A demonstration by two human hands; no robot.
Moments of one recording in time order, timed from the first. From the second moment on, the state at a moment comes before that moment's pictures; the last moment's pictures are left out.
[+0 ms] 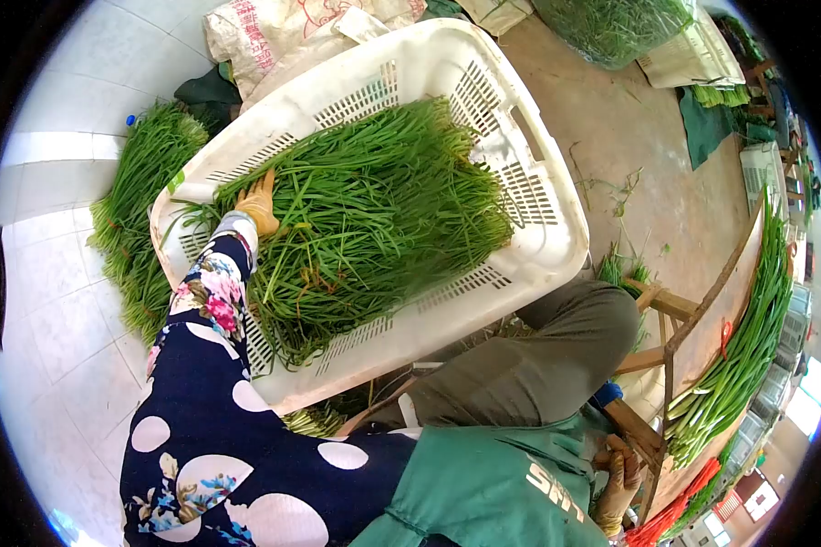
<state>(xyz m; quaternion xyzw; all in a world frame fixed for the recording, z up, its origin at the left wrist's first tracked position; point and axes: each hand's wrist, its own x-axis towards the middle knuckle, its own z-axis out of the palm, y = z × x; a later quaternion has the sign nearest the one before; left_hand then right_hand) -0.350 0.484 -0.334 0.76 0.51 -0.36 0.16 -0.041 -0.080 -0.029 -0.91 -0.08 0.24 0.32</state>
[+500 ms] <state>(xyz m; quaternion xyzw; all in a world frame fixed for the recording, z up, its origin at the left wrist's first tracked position) -0.330 0.459 -0.348 0.80 0.49 -0.34 0.11 -0.040 -0.060 -0.029 -0.90 -0.08 0.27 0.34</state>
